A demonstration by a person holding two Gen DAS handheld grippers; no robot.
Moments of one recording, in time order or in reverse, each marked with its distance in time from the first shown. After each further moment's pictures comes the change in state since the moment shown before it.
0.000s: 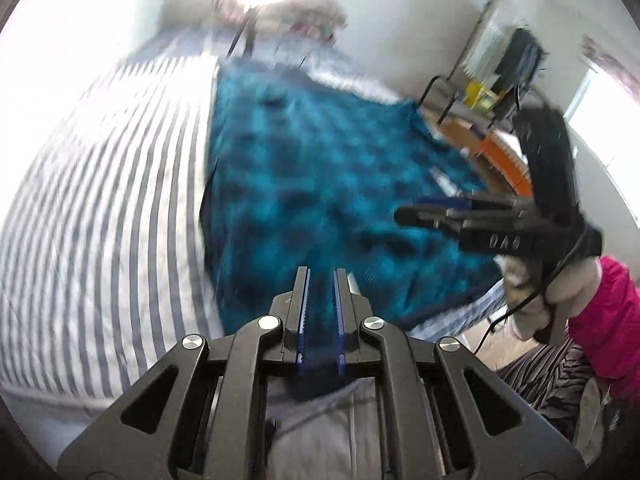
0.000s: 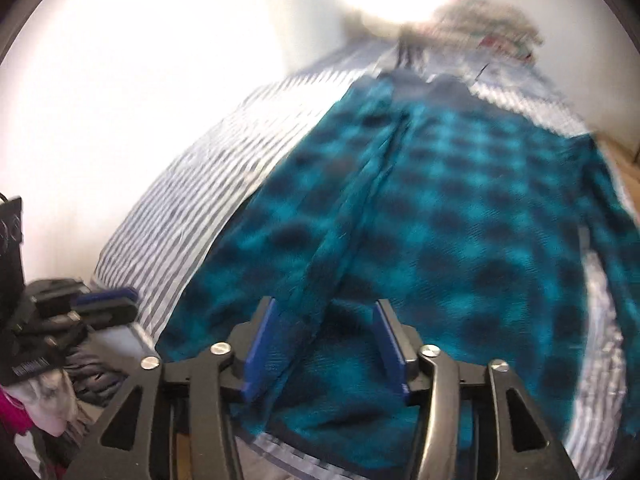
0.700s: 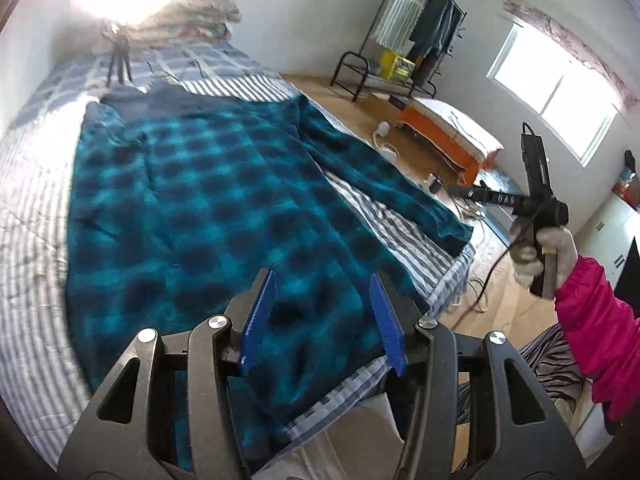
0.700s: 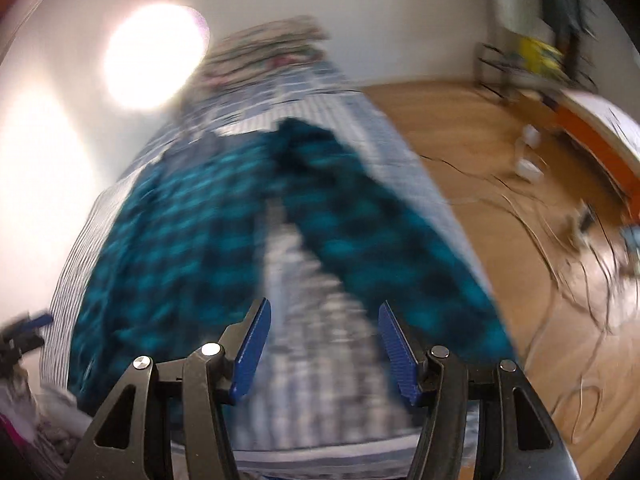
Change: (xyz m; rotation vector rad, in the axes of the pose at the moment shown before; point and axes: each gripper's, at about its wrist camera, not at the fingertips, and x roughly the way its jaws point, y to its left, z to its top) left arm 0.081 -0.098 0.062 0.183 0.105 -0.245; right arm -0.148 -0.249 -0.073 0.481 -0.119 -0.345
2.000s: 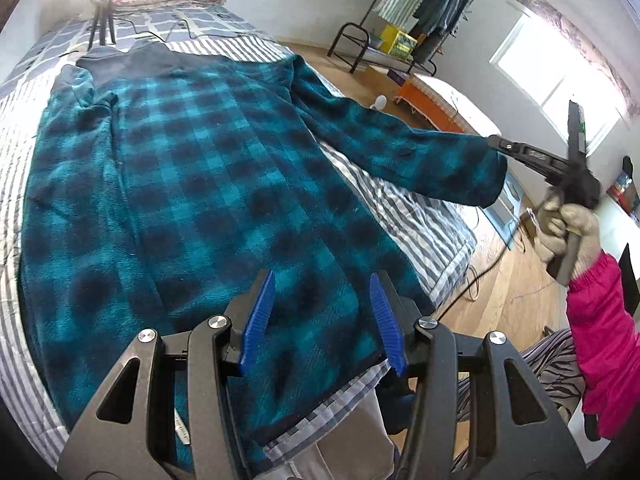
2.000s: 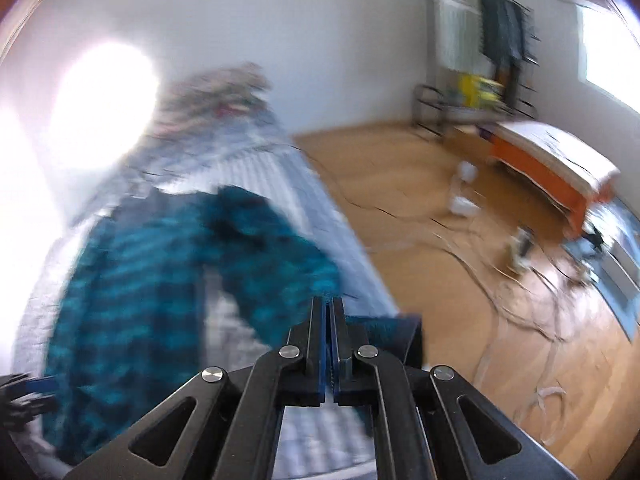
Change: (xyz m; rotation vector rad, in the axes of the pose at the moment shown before) left arm 0.042 0.006 0.007 -0.050 0.090 -0.036; right arm -0.051 0.014 0.028 -0.016 -0.197 -0.149
